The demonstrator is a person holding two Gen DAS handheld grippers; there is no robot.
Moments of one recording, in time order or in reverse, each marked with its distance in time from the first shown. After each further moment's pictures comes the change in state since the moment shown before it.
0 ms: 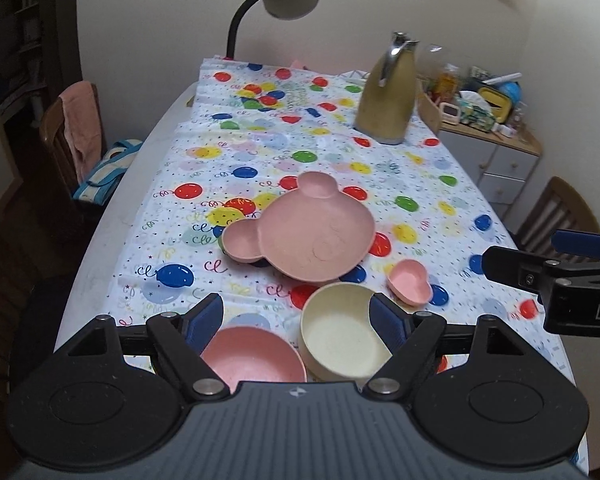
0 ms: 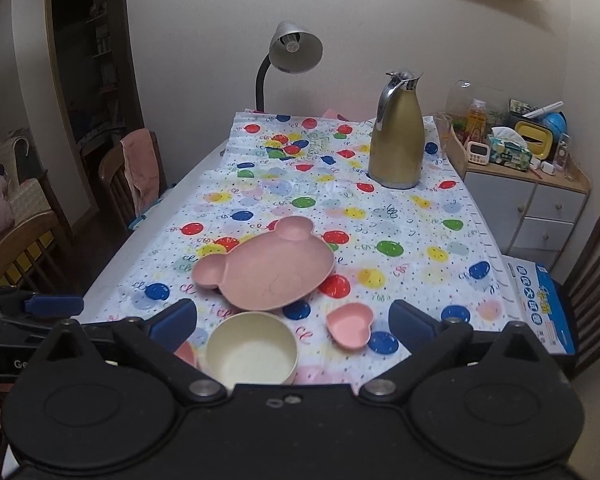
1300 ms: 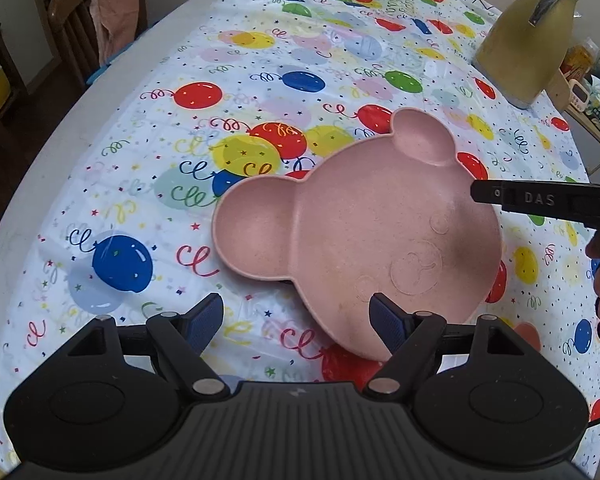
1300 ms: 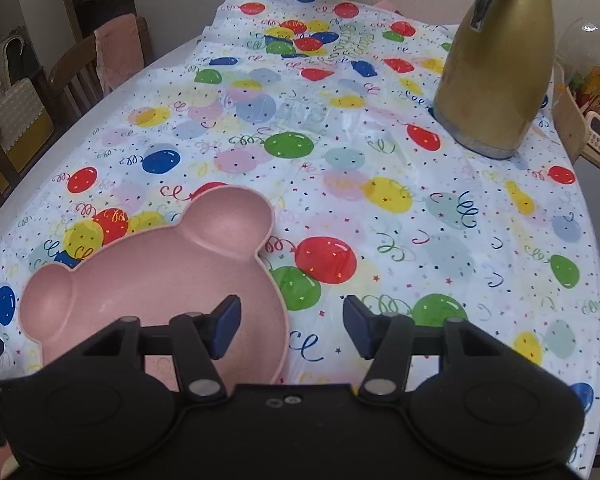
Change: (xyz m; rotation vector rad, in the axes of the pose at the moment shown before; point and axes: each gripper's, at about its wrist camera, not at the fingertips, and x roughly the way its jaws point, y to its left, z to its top) left arm 0.212 0.025 0.041 -0.248 0.287 0.130; right arm 0.325 -0.069 0.076 -0.175 0.326 0.105
